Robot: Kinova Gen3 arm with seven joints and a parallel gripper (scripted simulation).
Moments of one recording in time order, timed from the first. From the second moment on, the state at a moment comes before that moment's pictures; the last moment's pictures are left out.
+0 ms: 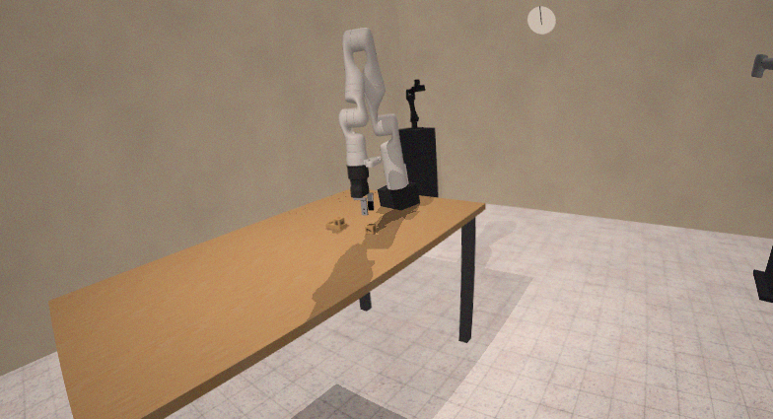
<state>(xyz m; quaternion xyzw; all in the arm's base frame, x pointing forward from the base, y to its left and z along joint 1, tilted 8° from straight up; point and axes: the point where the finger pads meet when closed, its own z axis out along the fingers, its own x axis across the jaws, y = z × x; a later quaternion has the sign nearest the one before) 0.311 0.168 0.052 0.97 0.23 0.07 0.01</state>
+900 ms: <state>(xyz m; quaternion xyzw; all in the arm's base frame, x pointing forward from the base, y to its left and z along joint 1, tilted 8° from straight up) 0.307 0.172 0.062 0.97 0.23 0.07 0.01</state>
